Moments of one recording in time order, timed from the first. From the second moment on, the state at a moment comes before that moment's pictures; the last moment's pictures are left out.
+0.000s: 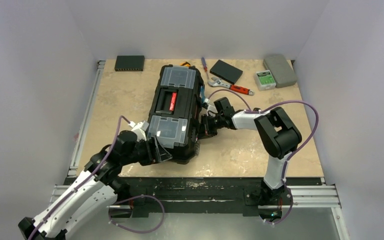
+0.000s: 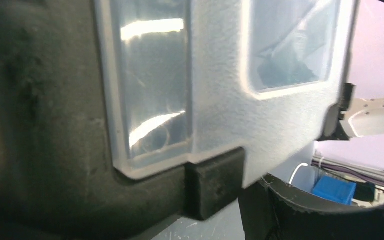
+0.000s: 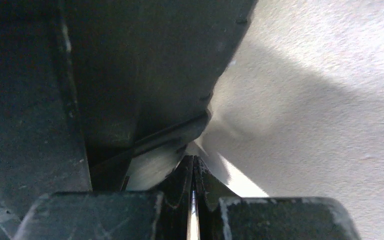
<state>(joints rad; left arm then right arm) -0.62 0.53 0.55 -0.67 0.25 -0.86 0.51 1.89 0.98 -0.05 -0.74 0.55</state>
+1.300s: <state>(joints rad) -1.32 1.29 1.53 -1.05 -0.42 -0.51 0.44 1.43 0.55 0.11 -0.83 0.63</state>
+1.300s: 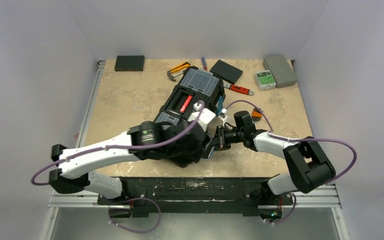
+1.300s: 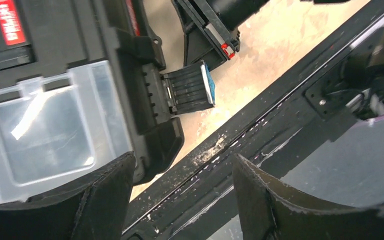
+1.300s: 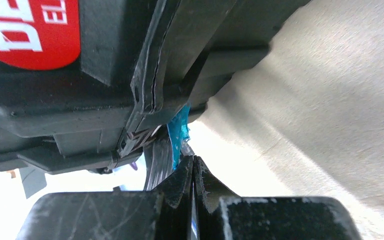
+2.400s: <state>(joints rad) -1.19 1.80 1.54 -0.97 -0.13 -0.48 0.45 1.39 0.54 0.06 -0.86 0.66</state>
